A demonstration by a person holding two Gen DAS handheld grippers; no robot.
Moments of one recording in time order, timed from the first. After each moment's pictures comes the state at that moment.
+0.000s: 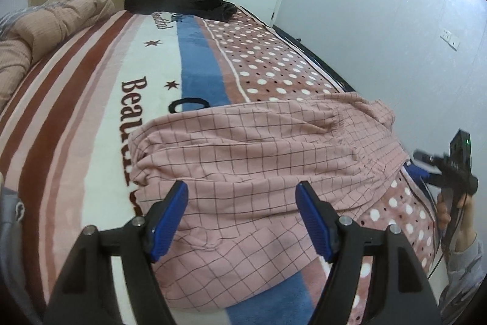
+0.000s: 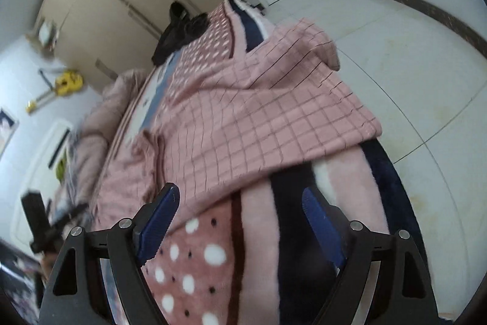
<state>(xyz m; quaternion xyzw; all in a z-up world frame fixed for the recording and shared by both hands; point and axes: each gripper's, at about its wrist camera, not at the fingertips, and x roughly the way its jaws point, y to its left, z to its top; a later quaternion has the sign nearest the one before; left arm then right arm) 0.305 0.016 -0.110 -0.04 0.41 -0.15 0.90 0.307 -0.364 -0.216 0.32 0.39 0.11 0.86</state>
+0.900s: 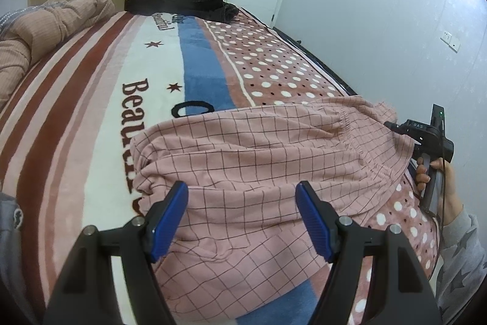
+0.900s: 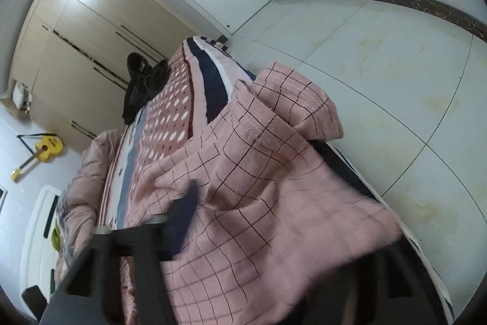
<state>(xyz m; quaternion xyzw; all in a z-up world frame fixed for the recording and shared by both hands) 0.315 0.024 -0.115 -0.05 0.41 -0.15 0.90 0.414 -0.377 -0.231 0.39 0.36 0.04 0.85</state>
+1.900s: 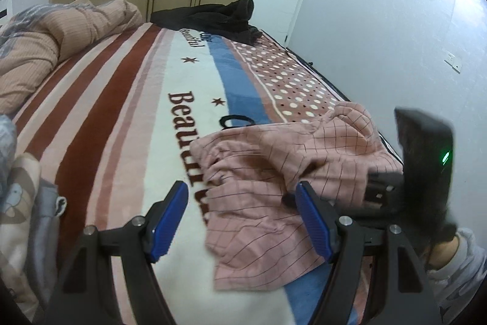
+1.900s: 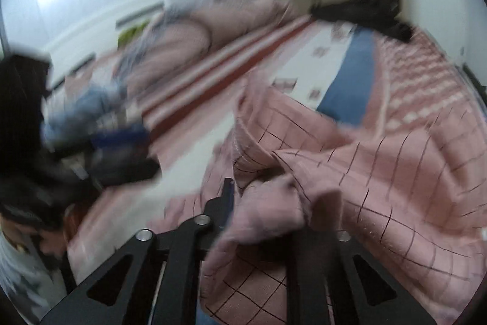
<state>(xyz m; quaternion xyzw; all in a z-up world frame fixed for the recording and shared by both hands) 0.278 0.096 -0.097 -0.08 0.37 -0.12 0.92 0.354 0.020 -0.167 -0.02 0.38 0.38 0.84</state>
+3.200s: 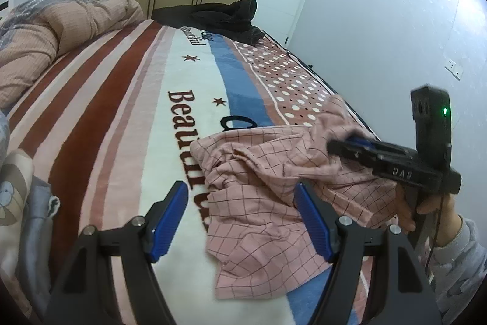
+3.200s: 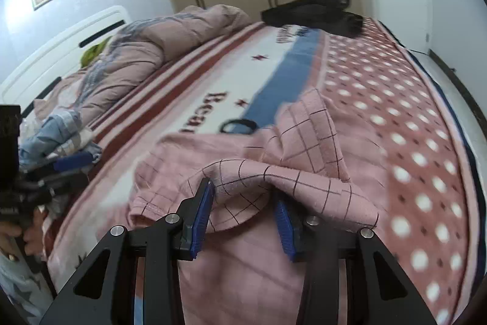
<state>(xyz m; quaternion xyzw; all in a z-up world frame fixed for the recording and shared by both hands) 0.288 0.100 -0.105 -0.09 0.37 -0.13 0.92 0.397 -0.057 -0.146 0.04 0.35 0.32 0.88</state>
